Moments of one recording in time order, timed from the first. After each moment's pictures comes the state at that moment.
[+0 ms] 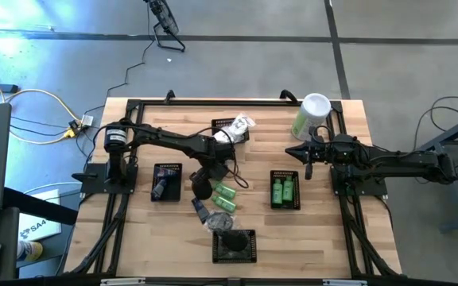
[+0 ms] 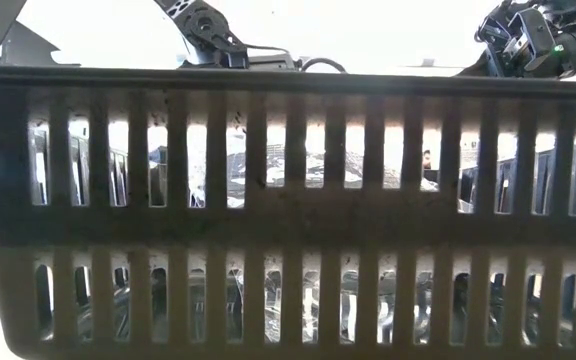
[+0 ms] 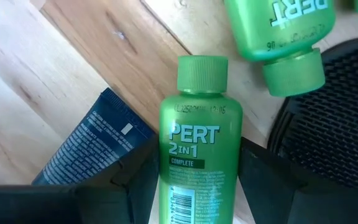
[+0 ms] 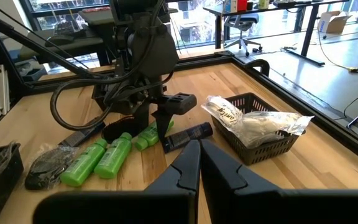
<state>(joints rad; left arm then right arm) 0.12 1.90 1.25 -0.68 0.07 0.87 -0.17 0.50 0.27 0.06 0.03 0.10</state>
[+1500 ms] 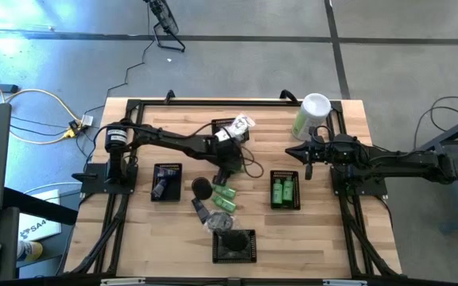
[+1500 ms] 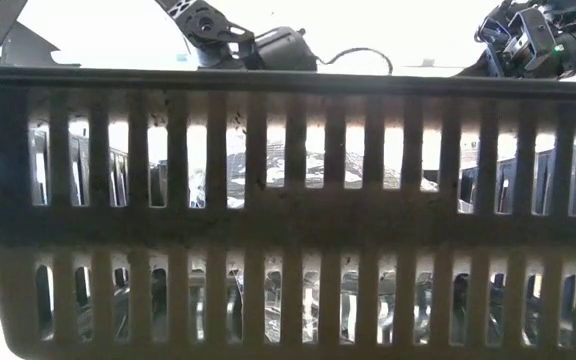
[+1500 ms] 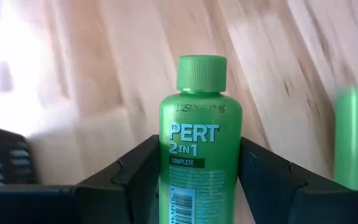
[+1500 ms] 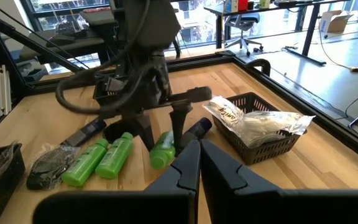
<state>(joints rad) 0.12 1.90 1.26 -0.31 0.04 0.44 -0.17 0.50 0.27 0.06 0.02 0.10</state>
